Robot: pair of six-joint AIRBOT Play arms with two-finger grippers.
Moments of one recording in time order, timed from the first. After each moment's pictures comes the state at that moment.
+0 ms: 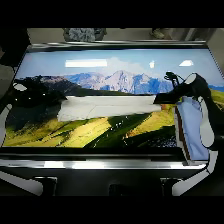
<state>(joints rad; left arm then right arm) 0.24 -1.76 1.46 0.88 -1.14 -1.32 -0.19 -1.85 1.64 -1.16 1.27 1.10</state>
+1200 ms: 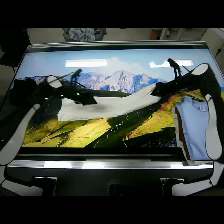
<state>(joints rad) -0.26 -1.70 1.50 0.84 -1.11 -1.38 -0.14 -1.66 1.65 -0.91 1.39 1.13</state>
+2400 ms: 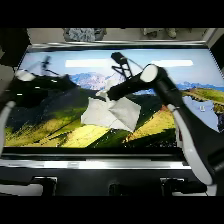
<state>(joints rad) 0.09 -1.55 1.50 0.82 -1.07 -1.44 0.42 -1.63 1.64 -0.92 1.04 1.18</state>
